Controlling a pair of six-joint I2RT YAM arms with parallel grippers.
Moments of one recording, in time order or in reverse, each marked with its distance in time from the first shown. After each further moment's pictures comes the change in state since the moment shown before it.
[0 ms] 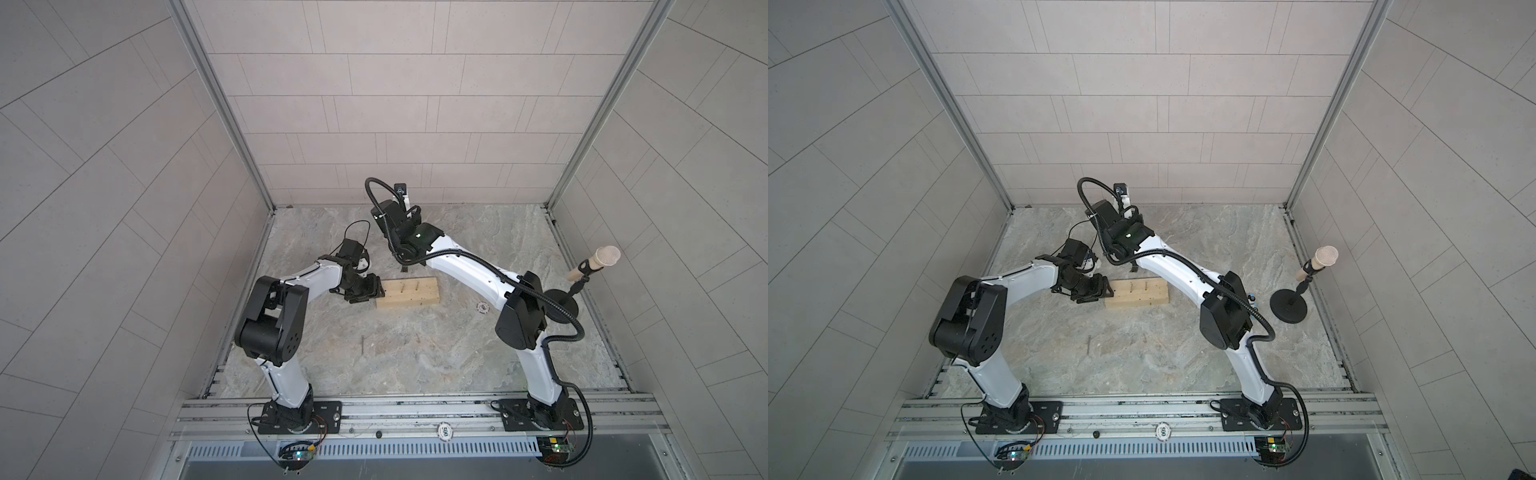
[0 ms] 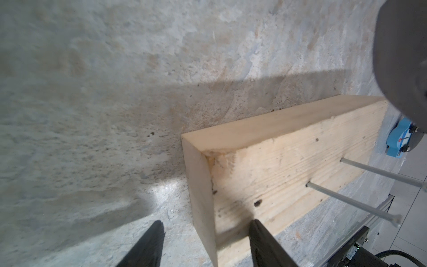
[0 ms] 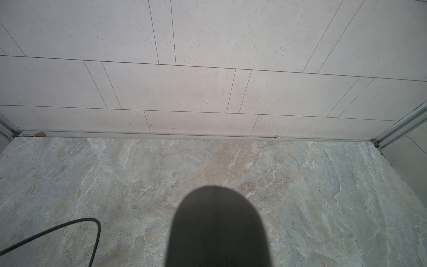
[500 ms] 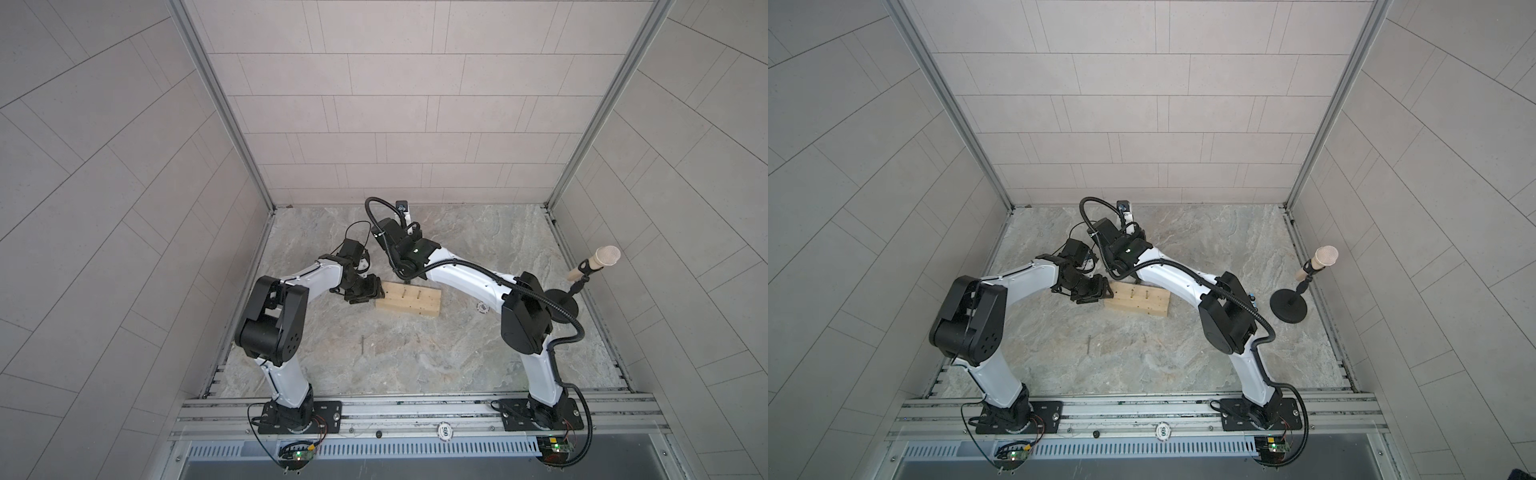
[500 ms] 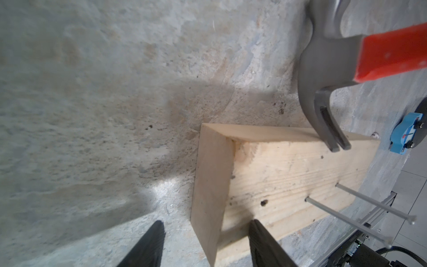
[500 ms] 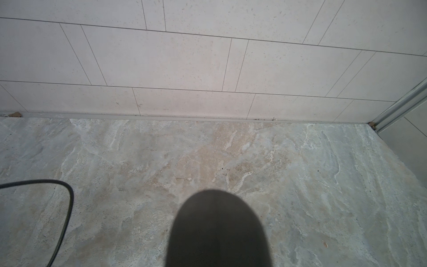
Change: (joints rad) left arm -0.005 0.000 0.006 -0.022 -0.009 0.005; right arm 0.027 -0.068 -0.249 0.110 0.042 0.045
